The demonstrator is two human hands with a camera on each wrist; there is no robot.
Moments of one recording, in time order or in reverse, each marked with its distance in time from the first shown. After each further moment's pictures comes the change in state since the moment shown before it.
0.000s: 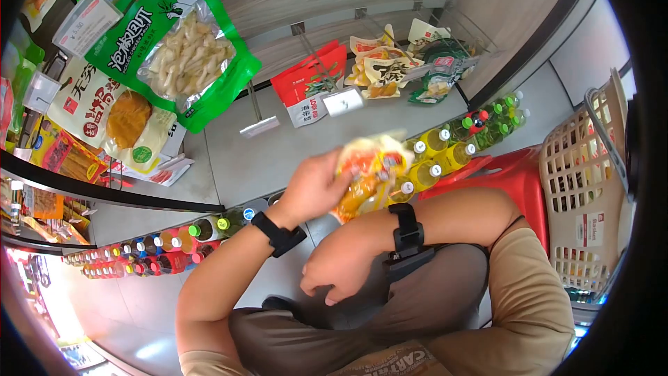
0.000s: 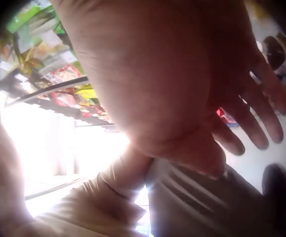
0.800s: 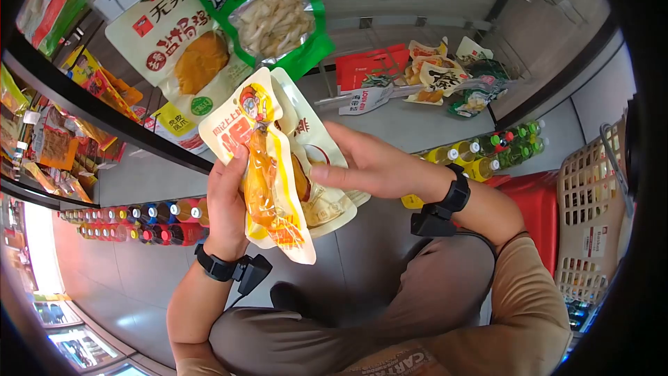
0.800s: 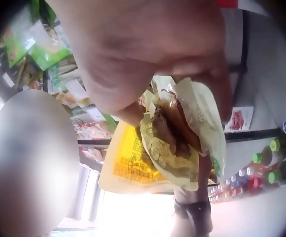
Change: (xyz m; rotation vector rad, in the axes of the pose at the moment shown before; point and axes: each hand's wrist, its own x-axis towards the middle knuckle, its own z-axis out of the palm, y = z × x) left_hand -0.138 0.044 -0.133 -0.949 0.569 -0.187; right_hand 0.009 0.003 -0.067 0.705 1.069 -0.204
